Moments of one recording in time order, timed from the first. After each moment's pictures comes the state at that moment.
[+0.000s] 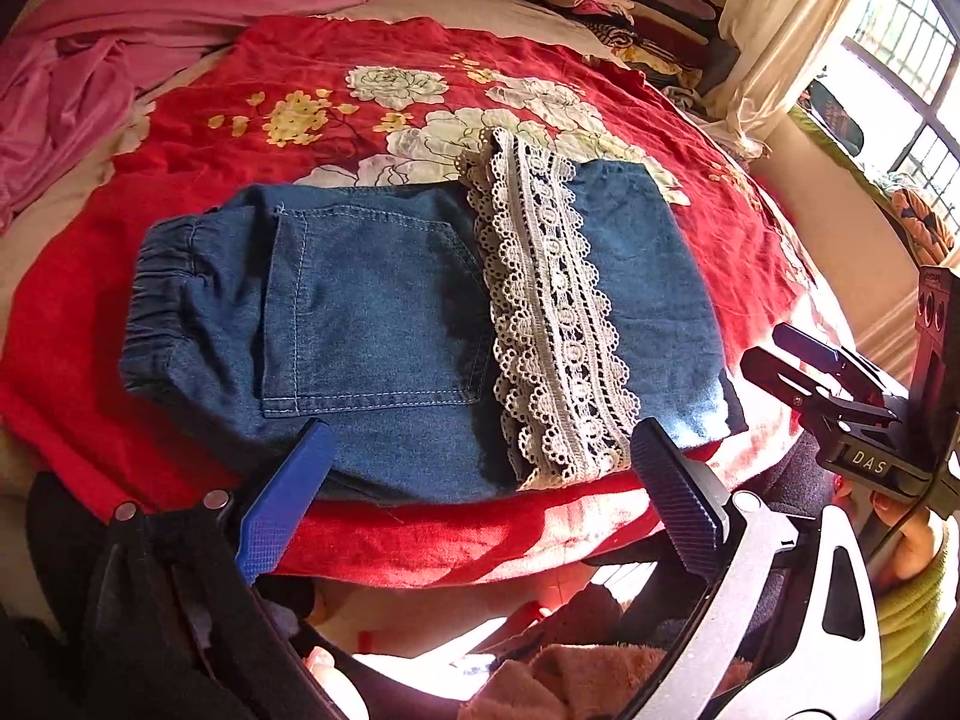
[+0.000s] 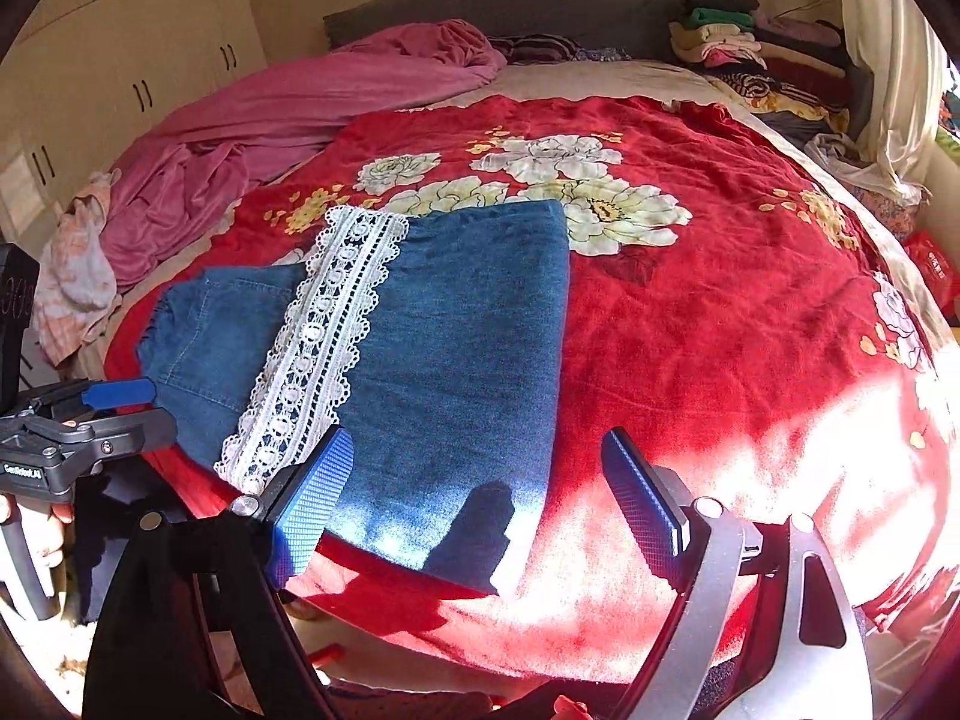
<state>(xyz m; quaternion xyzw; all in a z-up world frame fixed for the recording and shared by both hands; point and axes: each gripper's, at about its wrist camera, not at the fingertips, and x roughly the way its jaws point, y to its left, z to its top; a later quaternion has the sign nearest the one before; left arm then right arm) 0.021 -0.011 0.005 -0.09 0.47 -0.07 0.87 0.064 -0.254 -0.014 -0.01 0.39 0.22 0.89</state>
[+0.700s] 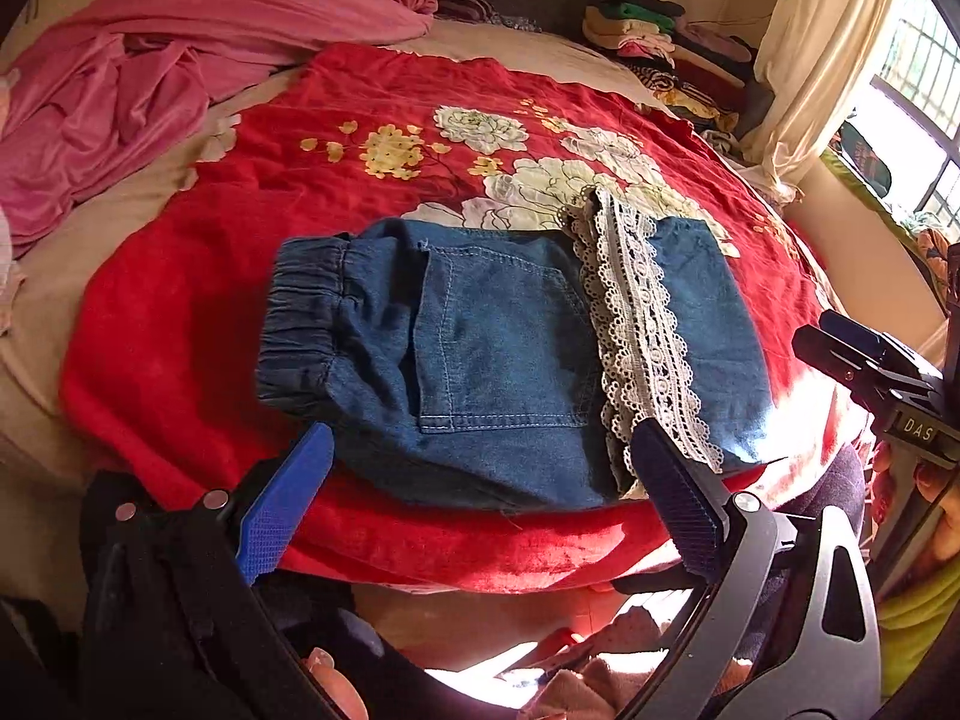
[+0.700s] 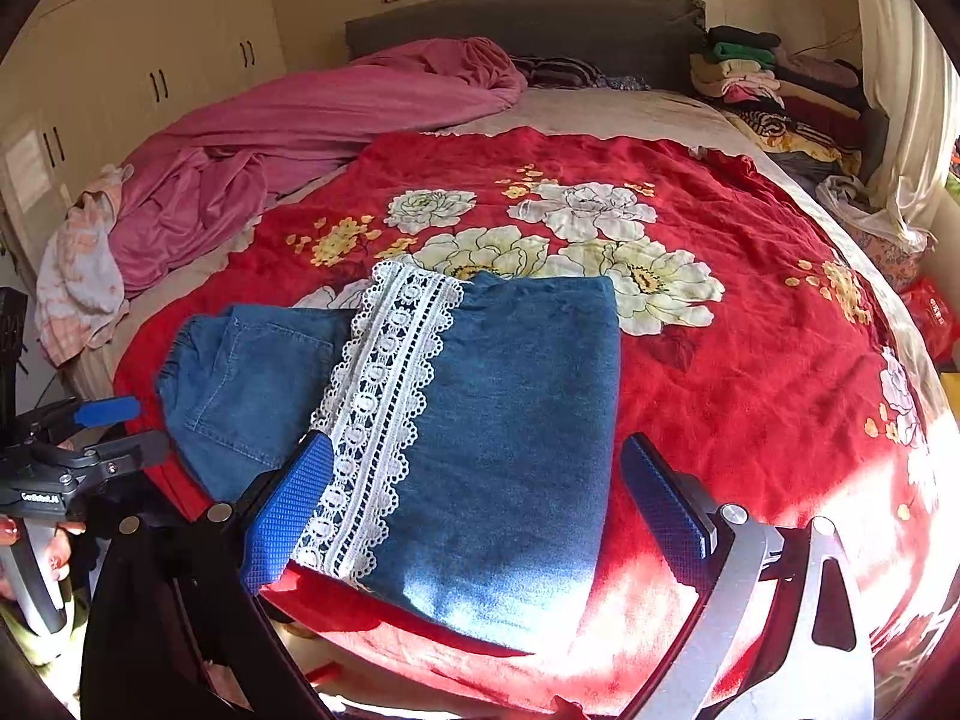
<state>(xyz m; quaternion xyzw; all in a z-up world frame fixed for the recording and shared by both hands) 0.005 0.044 0.017 -0.10 0.43 -0.02 0.89 0.077 -0.207 0.022 -0.04 0.37 0.23 0.90</state>
